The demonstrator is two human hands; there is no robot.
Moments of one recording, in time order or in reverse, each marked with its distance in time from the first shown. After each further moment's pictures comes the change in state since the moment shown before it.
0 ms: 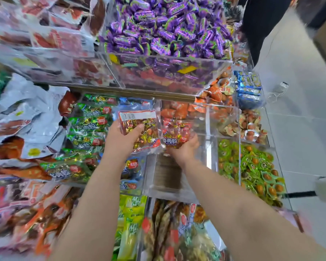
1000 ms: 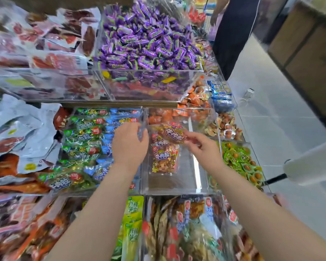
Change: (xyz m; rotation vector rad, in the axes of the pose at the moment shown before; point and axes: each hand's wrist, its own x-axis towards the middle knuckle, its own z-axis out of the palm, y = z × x) left_hand -0.014 0.007 0.015 0.697 0.071 0.617; right_hand -0.085 -0.056 -0.126 -0.126 -0.058 -0.481
